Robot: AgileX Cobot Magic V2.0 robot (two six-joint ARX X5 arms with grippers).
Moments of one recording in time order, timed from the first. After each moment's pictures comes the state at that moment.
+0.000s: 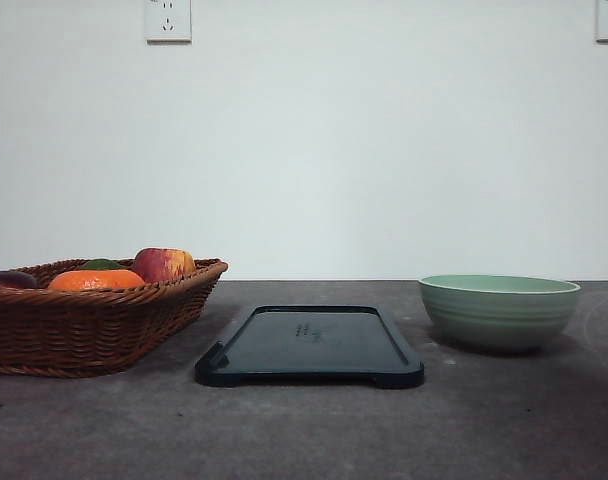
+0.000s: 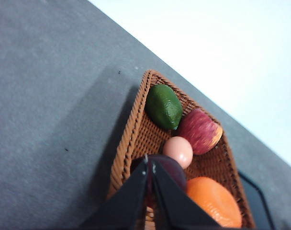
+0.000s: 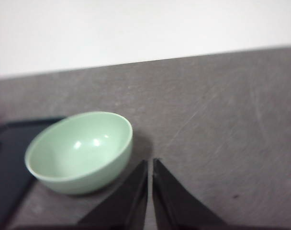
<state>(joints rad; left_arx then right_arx) -0.05 0.00 0.03 -0.18 -0.02 -0.69 0.06 0.00 0.02 -0.11 -0.03 0.24</state>
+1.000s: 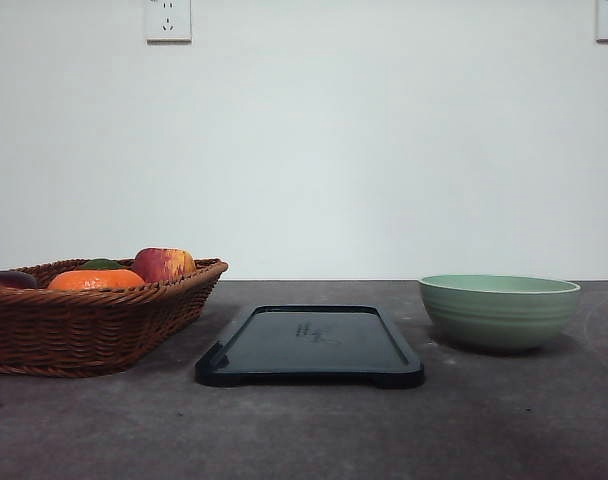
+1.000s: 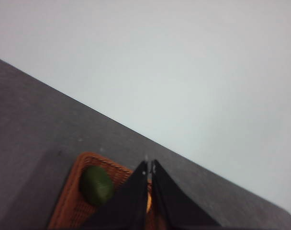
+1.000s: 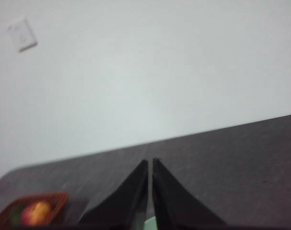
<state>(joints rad) -0.05 0.38 0.57 -0.19 0.05 -0.54 0.06 0.34 0.50 -0.10 -0.19 0.34</state>
